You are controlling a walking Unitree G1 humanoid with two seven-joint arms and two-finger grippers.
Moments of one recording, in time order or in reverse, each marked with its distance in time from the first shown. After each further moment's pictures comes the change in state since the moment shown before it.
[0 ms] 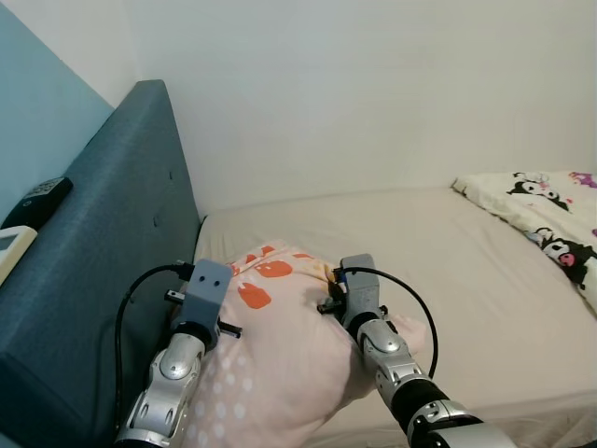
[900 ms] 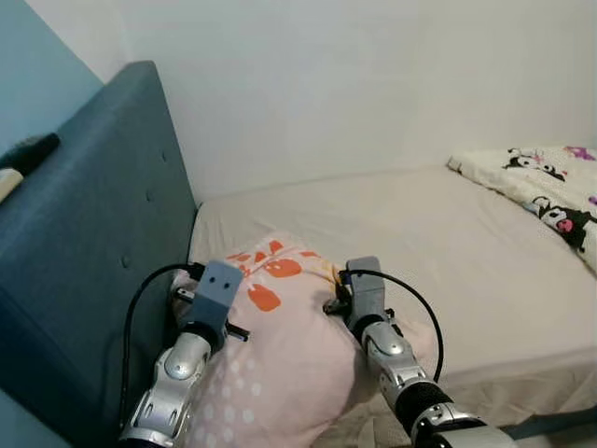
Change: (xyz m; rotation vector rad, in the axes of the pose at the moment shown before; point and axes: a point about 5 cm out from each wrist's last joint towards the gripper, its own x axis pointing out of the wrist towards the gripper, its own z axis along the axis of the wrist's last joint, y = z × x) left arm 0.000 -0.008 0.003 0.023 -0.018 -0.097; right arm -0.003 -0.004 -0.006 0.001 0.007 -0.033
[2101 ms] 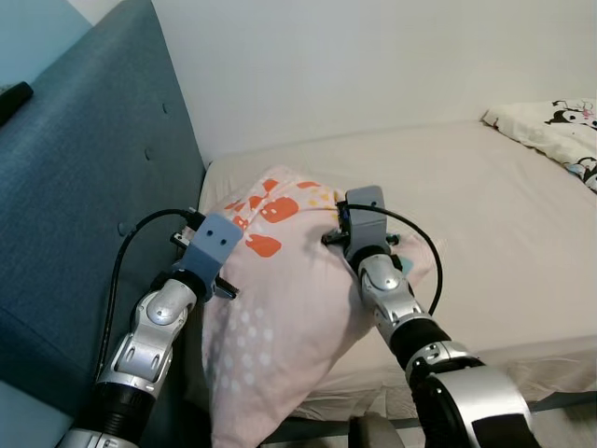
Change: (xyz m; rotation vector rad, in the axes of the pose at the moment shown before) left arm 0.028 0.036 0.056 0.180 -0.140 -0.088; right arm 0.024 -0.009 0.090 -0.088 -0.250 -0.137
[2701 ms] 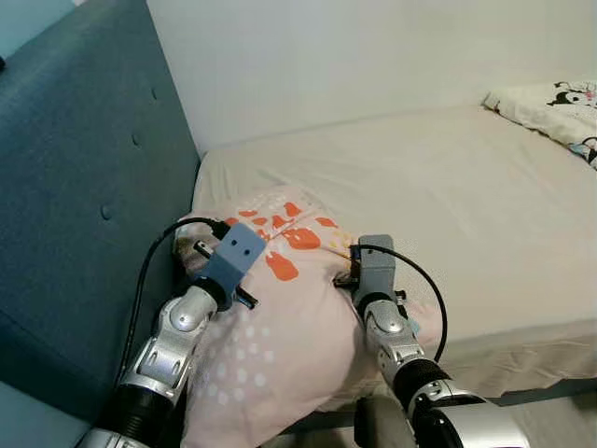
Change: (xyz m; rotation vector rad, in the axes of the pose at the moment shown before) left arm 0.007 -0.033 0.000 -0.015 0.005 -0.067; right arm -0.026 -0.003 -0.055 0.096 0.195 -0.048
